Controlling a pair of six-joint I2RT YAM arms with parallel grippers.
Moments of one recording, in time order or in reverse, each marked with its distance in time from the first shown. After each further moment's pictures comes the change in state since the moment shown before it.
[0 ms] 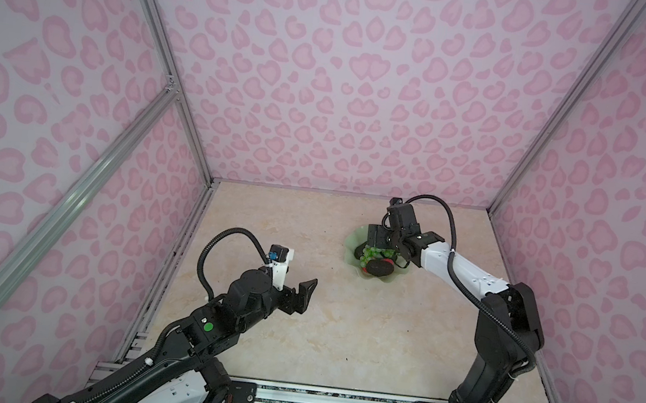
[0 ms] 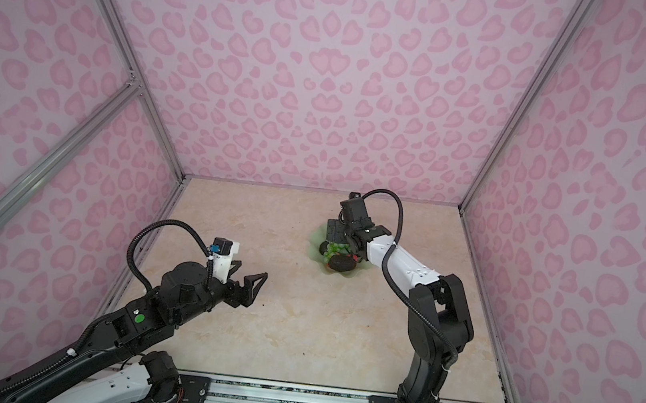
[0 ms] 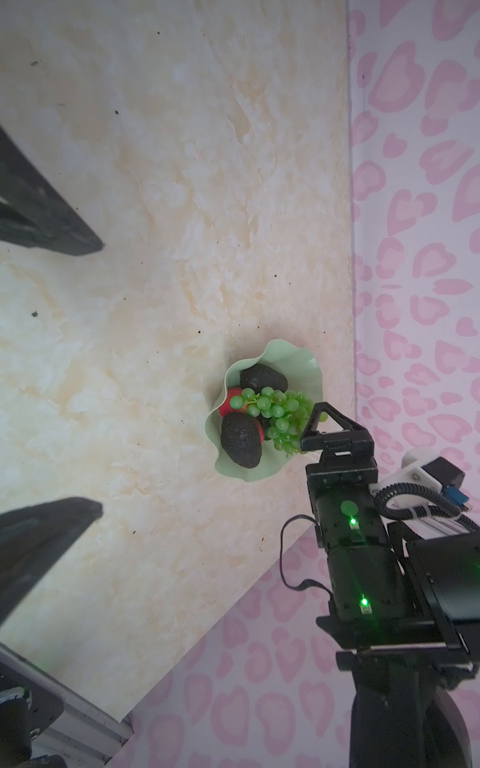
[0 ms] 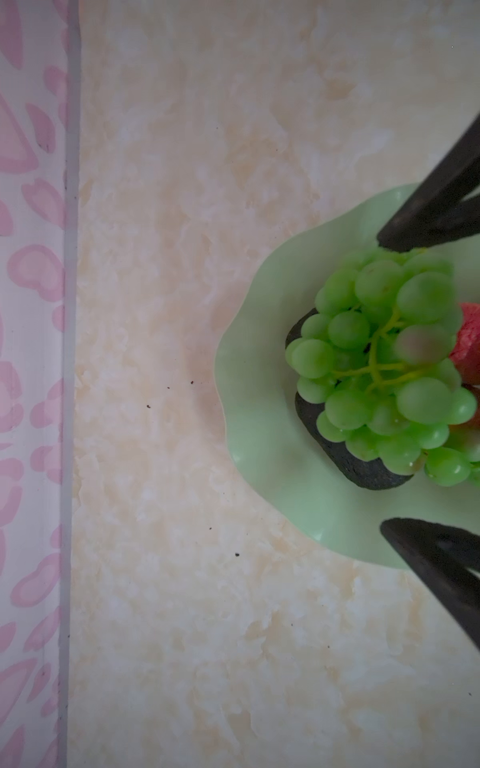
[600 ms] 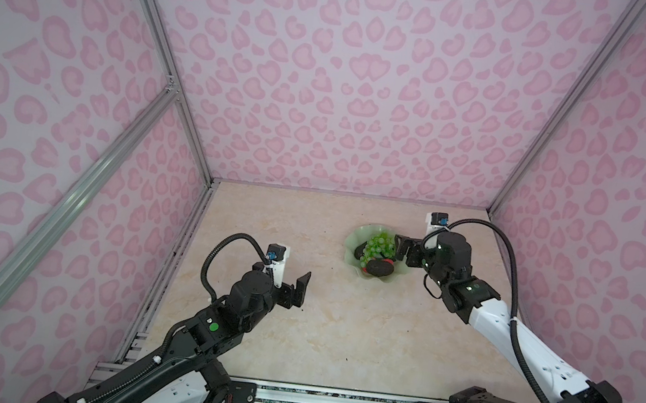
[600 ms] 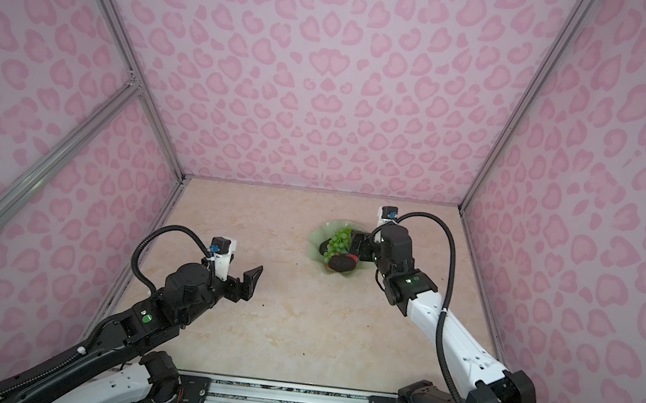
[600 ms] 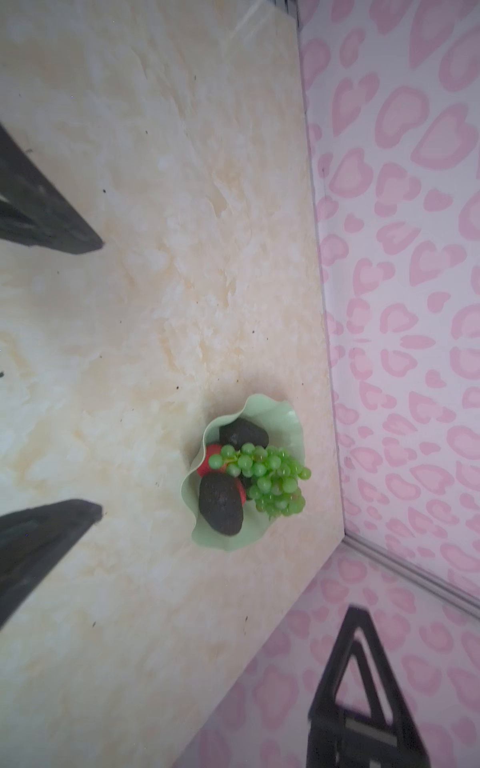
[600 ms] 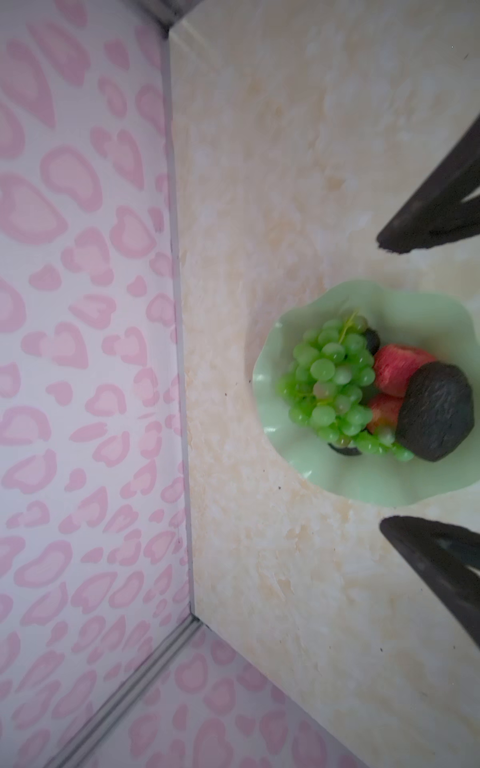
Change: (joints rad) left arm 0.054 0.039 -0.095 0.146 -0.188 0.131; right arm -0.100 -0.628 -0.562 0.283 -0.013 -0.056
